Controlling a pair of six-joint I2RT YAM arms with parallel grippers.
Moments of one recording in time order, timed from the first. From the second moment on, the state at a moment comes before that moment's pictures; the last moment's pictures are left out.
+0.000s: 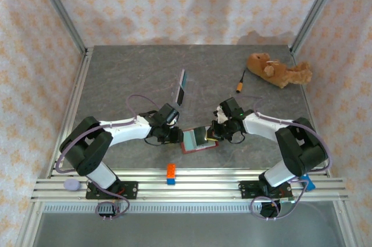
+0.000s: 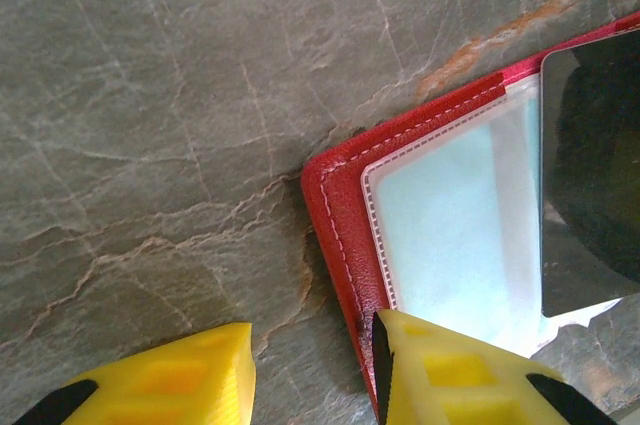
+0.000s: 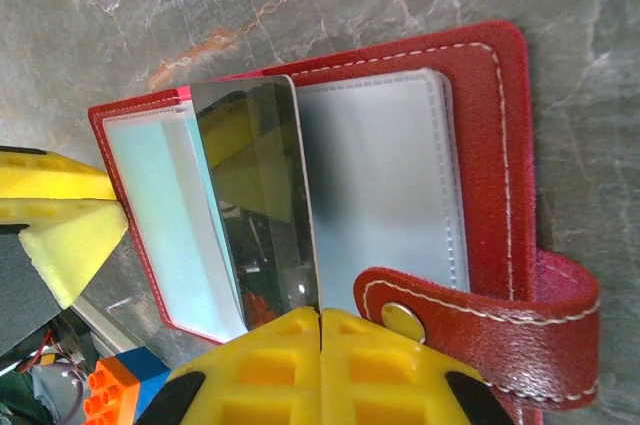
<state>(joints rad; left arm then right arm) -0.68 1.60 0.79 -0.37 0.26 -0.76 0.49 1.52 0.70 -0.36 -0.57 0.62</state>
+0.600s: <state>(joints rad) -0.68 1.61 0.80 -0.37 0.26 -0.76 0.51 1.52 0.67 -0.30 -0.60 0.65</state>
